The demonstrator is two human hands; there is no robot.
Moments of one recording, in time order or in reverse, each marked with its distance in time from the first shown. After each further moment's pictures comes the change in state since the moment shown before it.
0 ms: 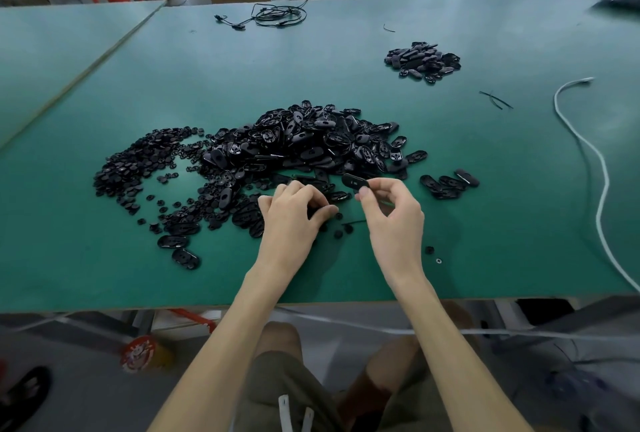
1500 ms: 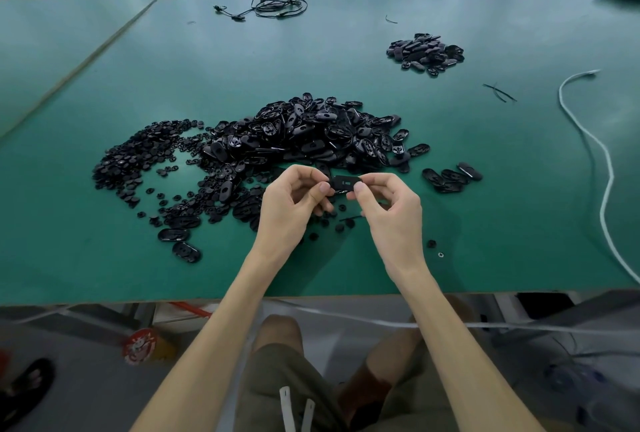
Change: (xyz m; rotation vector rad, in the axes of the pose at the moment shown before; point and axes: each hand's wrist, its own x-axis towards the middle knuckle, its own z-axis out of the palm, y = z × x) left_hand 0.001 0.002 -0.009 -0.809 -0.031 -0.100; right_hand 0.000 0.003 0.000 0.068 -0.089 0.005
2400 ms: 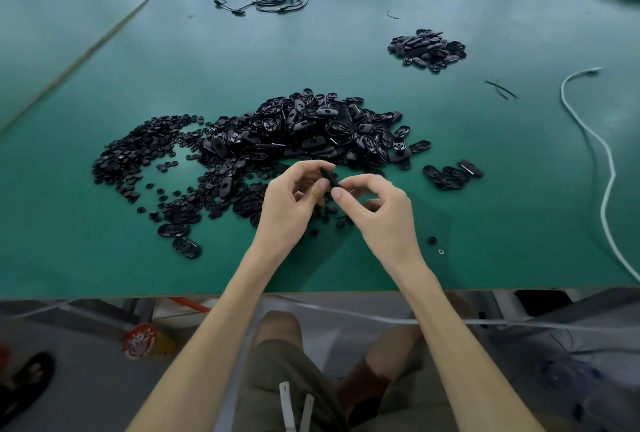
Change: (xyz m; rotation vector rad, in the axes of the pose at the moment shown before) left_hand 0.000 0.000 -0.002 0.106 -0.035 0.045; right_hand -0.001 0.000 0.001 -0.101 -0.154 -0.067
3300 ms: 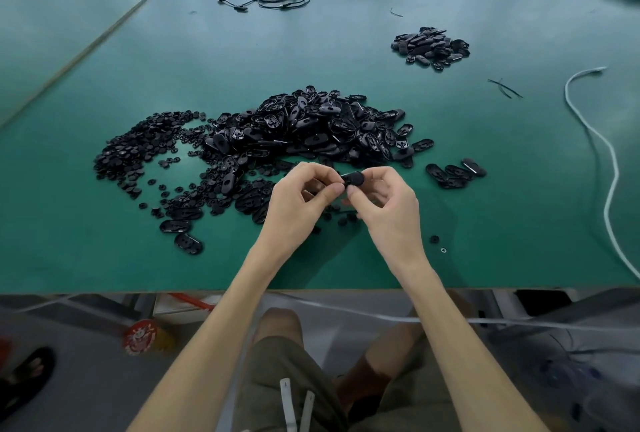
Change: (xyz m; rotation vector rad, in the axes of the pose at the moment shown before) left_hand -0.002 0.006 0.004 0.105 -0.017 -0.017; right_hand 0.001 0.002 -0.001 0.098 0.043 0.054
